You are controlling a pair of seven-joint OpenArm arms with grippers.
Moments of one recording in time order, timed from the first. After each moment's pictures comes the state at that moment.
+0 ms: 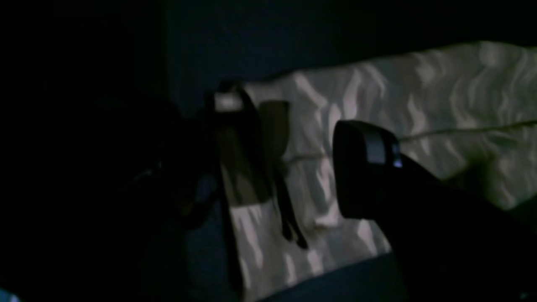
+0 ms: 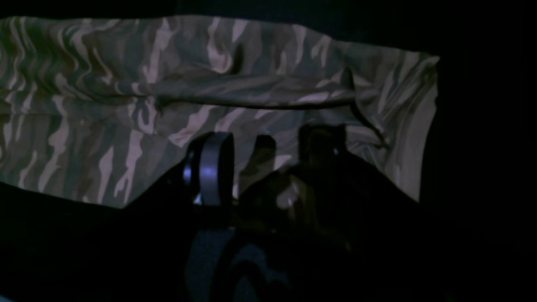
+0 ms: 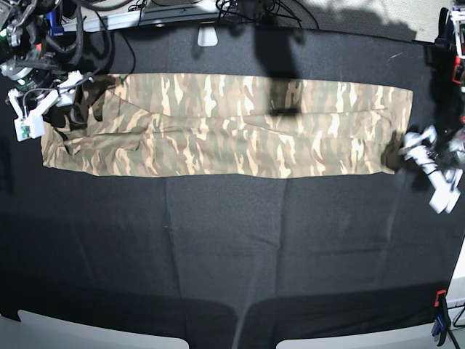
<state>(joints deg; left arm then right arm) -2.6 -31.7 -11.7 77.8 -54.8 -24.7 63.5 -21.7 10.7 42.1 115.6 32.9 41.3 -59.9</state>
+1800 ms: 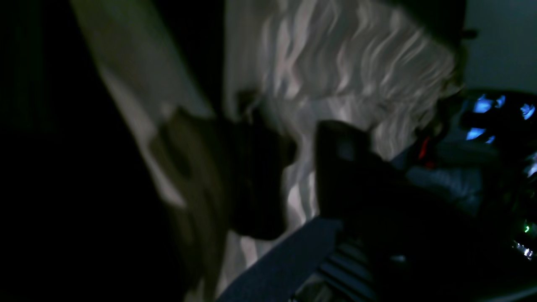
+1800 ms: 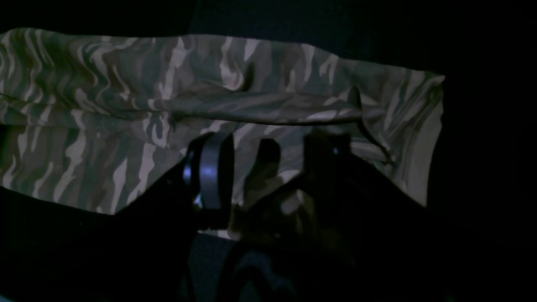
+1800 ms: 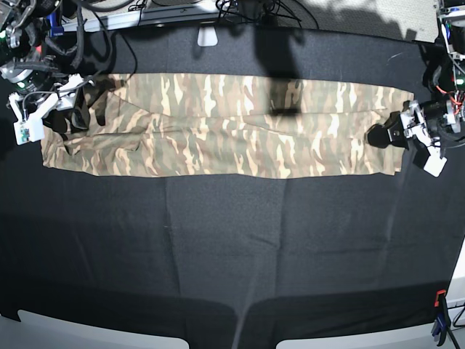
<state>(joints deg) -2.7 -27.0 -15.2 59.3 -73.2 -35.0 76.4 -21.2 10.8 42.1 115.9 34.6 41.3 -59.9</state>
